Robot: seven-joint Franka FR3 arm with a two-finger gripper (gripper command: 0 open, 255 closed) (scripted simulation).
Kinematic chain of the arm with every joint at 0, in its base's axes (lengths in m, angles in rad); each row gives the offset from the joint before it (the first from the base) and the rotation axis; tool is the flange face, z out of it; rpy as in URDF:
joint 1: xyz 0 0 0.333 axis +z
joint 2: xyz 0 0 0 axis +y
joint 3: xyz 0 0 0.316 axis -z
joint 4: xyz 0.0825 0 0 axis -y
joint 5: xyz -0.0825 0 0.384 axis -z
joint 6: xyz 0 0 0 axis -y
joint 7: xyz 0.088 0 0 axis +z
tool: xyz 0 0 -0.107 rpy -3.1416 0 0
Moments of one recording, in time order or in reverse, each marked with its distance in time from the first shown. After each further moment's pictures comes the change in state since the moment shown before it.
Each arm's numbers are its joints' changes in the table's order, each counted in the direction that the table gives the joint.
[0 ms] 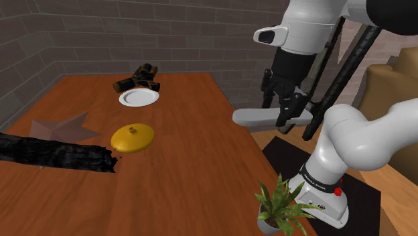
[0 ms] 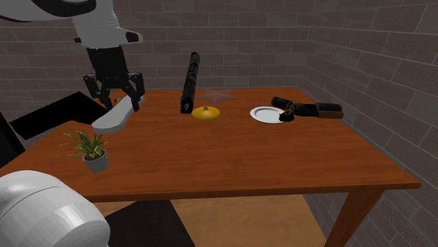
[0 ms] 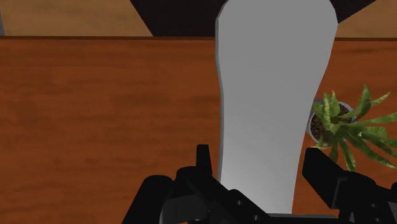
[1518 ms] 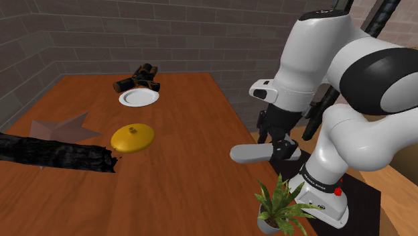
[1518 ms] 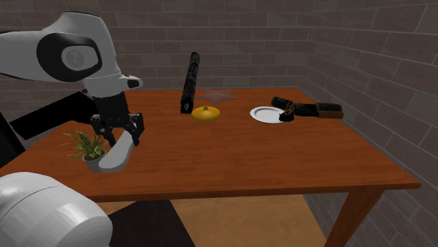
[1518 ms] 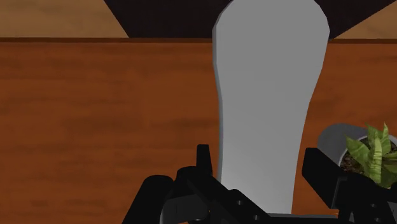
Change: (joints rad) arm 0.058 -0.077 -0.098 -0.313 -0.102 0.237 -0.027
